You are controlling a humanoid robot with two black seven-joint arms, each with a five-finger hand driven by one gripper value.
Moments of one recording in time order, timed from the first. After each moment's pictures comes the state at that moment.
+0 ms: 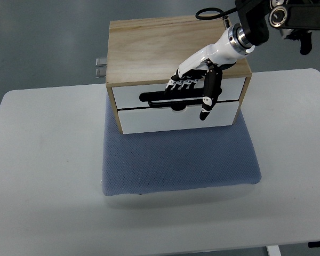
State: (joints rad) left arm 0.05 0.00 -0.28 -0.10 0.04 -0.02 -0.18; right arm 1.97 -0.41 -0.61 1.26 -0.41 0.57 0.02
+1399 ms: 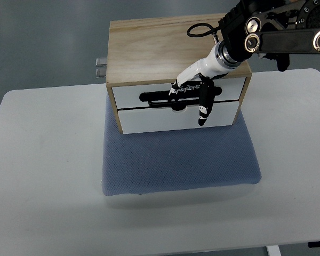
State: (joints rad) left arm 0.05 0.00 -0.28 -0.10 0.04 -0.02 -0.18; right arm 1.96 -0.31 -0.66 1.26 -0.42 0.47 -0.09
